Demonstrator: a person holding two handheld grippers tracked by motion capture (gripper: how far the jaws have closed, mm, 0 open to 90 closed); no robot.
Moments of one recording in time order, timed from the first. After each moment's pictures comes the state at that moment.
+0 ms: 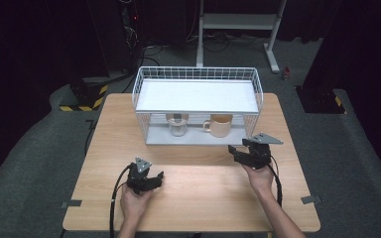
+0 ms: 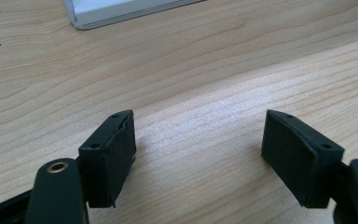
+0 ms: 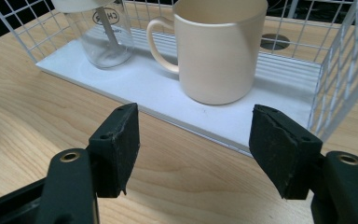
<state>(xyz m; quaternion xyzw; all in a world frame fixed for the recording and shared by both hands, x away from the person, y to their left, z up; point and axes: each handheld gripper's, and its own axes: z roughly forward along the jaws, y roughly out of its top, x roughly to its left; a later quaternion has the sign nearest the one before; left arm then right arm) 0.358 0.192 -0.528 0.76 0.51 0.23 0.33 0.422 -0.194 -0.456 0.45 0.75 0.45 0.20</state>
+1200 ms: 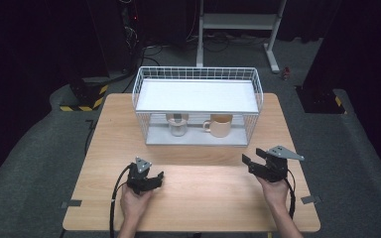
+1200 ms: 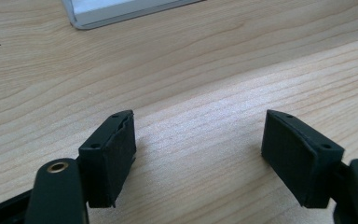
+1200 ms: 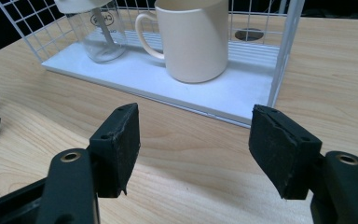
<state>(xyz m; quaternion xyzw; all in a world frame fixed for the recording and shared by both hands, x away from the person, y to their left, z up) 0.358 0.192 -0.528 0.75 0.51 0.23 0.33 0.383 -0.234 -0.461 0.46 0.72 0.47 0.20</state>
